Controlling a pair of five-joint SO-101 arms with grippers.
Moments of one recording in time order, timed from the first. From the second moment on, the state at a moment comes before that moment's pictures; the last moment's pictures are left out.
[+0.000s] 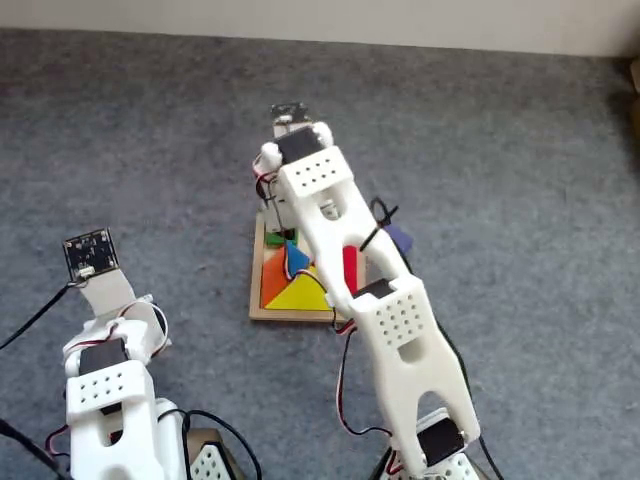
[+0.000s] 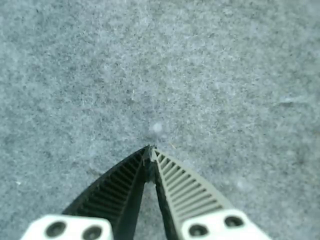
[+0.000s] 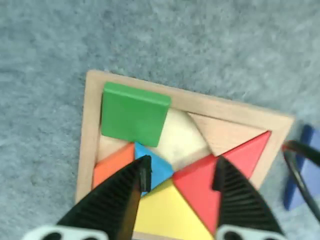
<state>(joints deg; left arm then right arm) -26.2 -58.3 85.8 39.8 8.7 -32.9 50.6 -57.5 99.9 -11.4</state>
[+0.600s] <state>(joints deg) -24.7 -58.3 85.8 39.8 8.7 -33.1 55.0 -57.5 99.9 7.6</state>
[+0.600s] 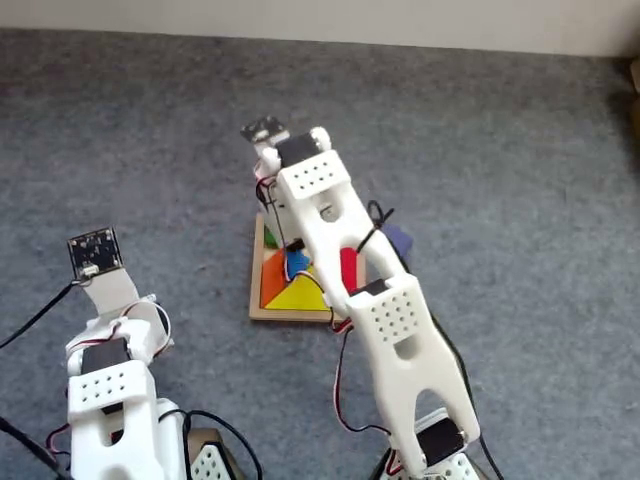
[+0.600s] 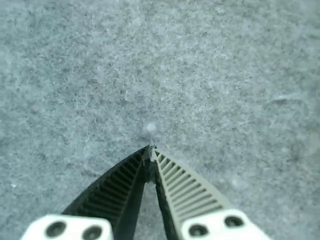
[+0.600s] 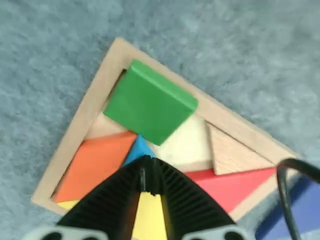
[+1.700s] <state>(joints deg) -24.5 -58.3 85.8 39.8 8.7 -30.2 49.8 -57.5 85.5 1.1</state>
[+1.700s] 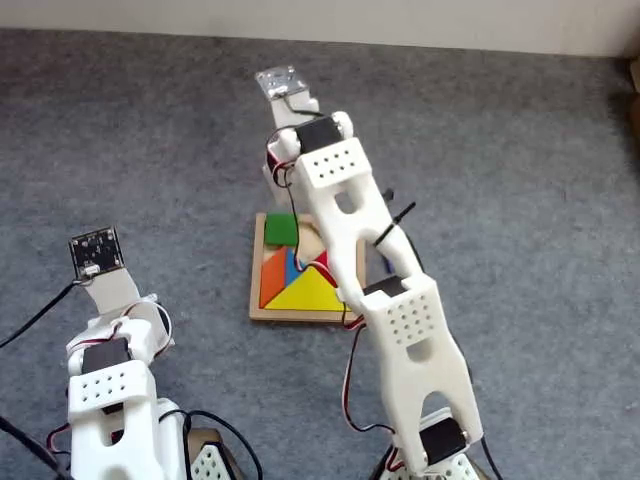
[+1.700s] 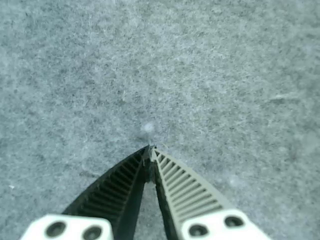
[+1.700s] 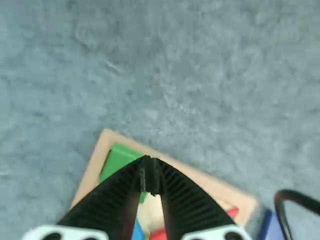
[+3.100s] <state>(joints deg) -24.5 -58.3 85.8 39.8 8.7 -33.1 60.1 -71.9 95.3 5.3</state>
